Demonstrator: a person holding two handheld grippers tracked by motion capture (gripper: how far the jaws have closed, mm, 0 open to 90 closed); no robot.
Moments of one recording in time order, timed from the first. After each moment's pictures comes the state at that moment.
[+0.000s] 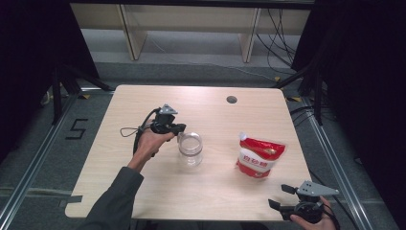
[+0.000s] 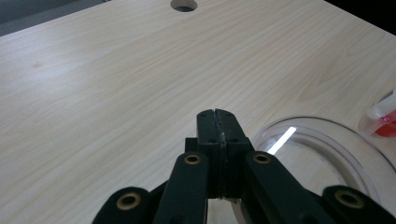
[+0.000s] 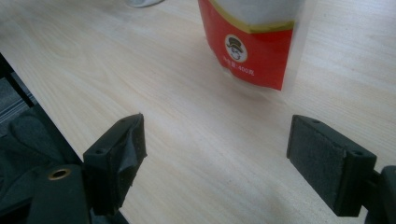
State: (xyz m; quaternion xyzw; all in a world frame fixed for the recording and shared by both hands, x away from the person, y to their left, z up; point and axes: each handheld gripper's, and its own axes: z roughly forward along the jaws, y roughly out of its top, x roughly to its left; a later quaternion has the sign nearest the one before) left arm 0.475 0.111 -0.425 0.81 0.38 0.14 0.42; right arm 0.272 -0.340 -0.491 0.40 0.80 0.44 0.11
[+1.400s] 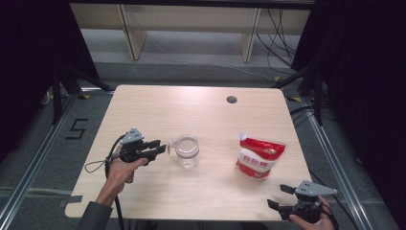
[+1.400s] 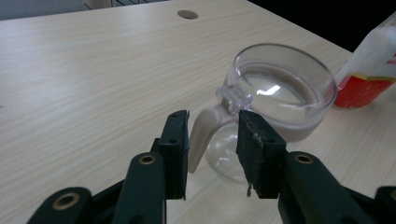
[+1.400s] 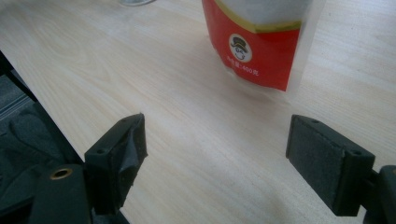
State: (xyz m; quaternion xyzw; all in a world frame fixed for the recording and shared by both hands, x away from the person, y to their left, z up) left arm 0.398 0.183 -0.461 0.76 0.38 0.15 0.50; right arm 0.274 -0.337 -0.492 0.40 0.80 0.43 0.11
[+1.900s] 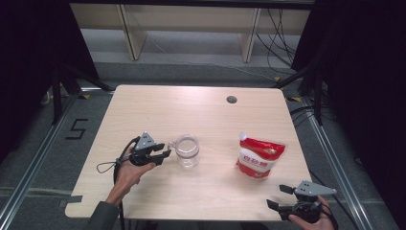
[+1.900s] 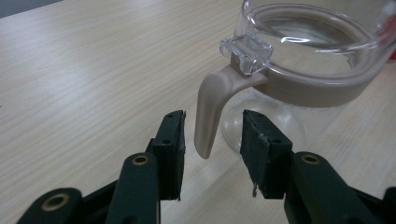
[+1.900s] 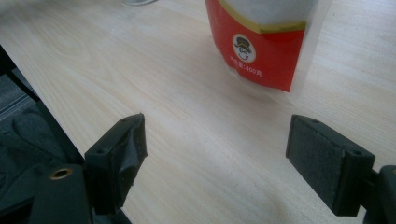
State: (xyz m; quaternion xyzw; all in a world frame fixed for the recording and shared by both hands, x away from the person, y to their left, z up) left arm 0.409 0.164 -0.482 0.81 0.35 0.19 0.44; right arm 0.272 -0.335 -0.491 0.41 0.80 0.43 0.10
